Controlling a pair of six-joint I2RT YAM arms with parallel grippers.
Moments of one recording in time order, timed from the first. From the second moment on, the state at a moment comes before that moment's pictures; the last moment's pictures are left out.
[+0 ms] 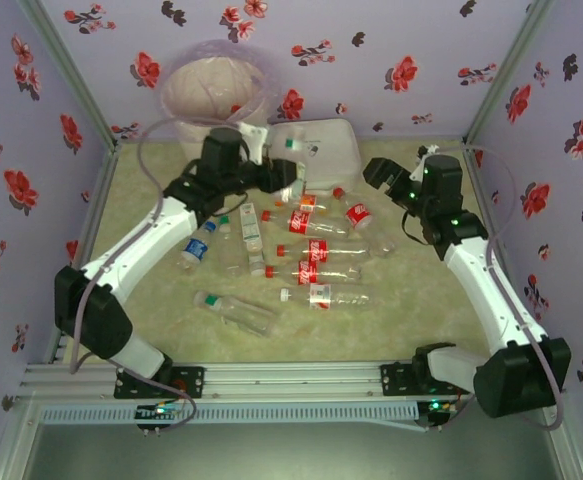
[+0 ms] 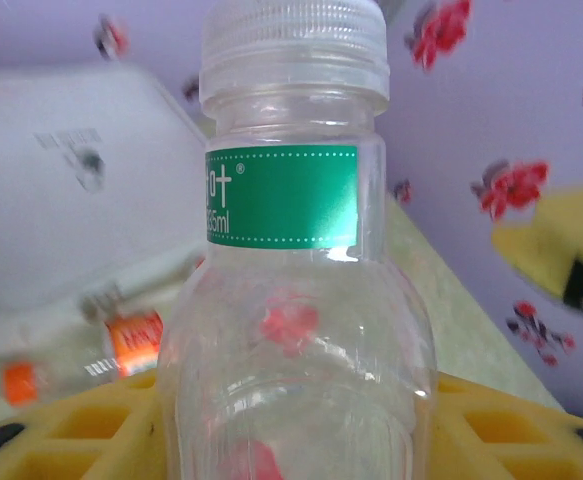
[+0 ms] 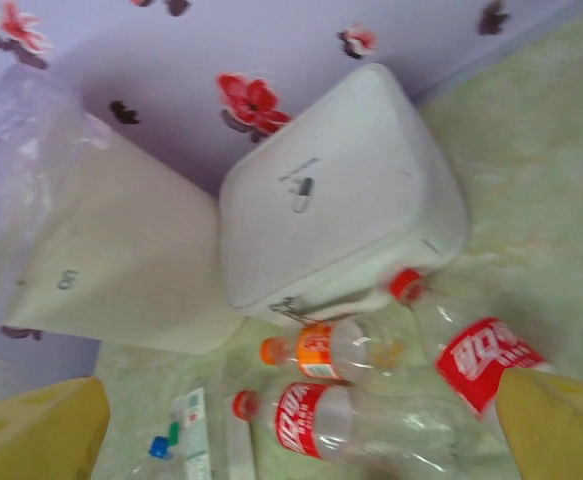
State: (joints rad) left arm -0.57 1.54 1.47 -0.29 0.30 -0.36; right arm 0.19 1.16 1.05 -0.33 -0.21 0.69
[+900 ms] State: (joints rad) left arm -0.23 2.26 2.59 -0.80 0.03 -0.13; right arm 0.19 1.03 0.99 -0.70 -0.10 0.63
